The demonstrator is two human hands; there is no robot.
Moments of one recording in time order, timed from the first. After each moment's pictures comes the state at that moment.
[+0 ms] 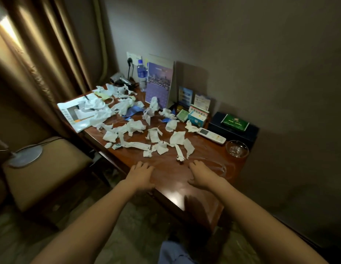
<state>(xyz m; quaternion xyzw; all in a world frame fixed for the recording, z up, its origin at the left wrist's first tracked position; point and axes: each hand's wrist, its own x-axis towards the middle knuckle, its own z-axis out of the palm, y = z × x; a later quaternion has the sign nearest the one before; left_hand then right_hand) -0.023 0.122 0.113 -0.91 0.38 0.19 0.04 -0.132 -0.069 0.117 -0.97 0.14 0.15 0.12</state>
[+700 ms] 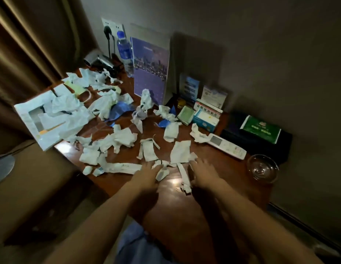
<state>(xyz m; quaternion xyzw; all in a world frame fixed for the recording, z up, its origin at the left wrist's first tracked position) 0.156 0.002 0.038 -0.88 0.37 0.31 -0.01 0.045 -0.180 0.032 -0.94 0.20 0.22 0.16</state>
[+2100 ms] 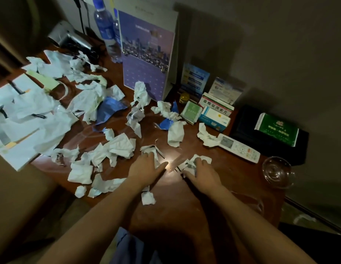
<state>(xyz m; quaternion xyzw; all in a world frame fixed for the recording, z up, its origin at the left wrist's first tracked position) 0.258 -0.025 -0.004 -0.90 0.33 0.26 -0.09 0.109 -0.174 -0.010 -0.89 0.35 0.19 0.23</state>
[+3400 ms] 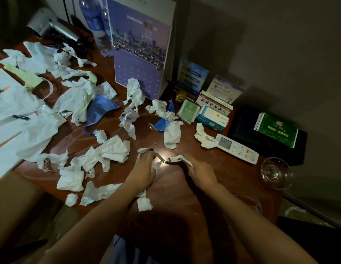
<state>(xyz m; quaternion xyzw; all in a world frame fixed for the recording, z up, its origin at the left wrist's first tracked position) 0.269 -0.026 -0.026 -0.85 0.37 0.32 -0.21 0.132 -0.184 0.001 -0.89 0.31 0.16 0.28</state>
